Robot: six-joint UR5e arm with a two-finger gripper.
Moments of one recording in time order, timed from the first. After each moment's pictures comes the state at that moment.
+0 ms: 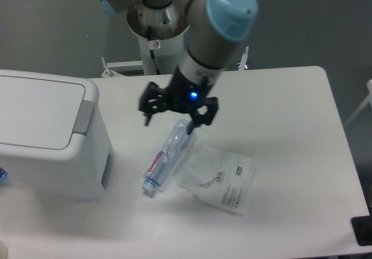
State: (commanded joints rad) arm 2.37 -1.72 -1.43 -1.49 1.09 0.41
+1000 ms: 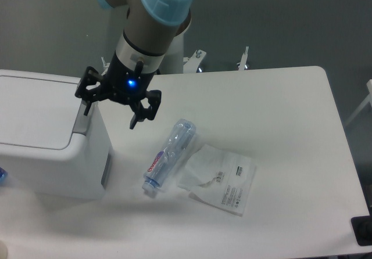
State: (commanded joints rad) arm 2.32 -1.74 -1.44 -1.46 1.09 0.37
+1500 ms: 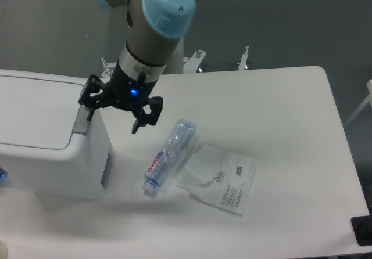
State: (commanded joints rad) arm 2.32 -1.75 -1.45 -1.46 1.09 0.37
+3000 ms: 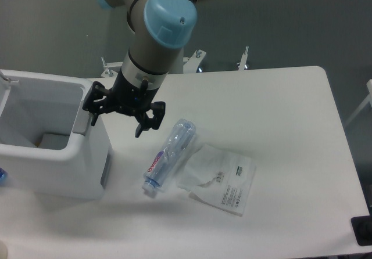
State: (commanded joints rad) arm 2.34 -1.77 -1.40 -1.46 1.11 0.37
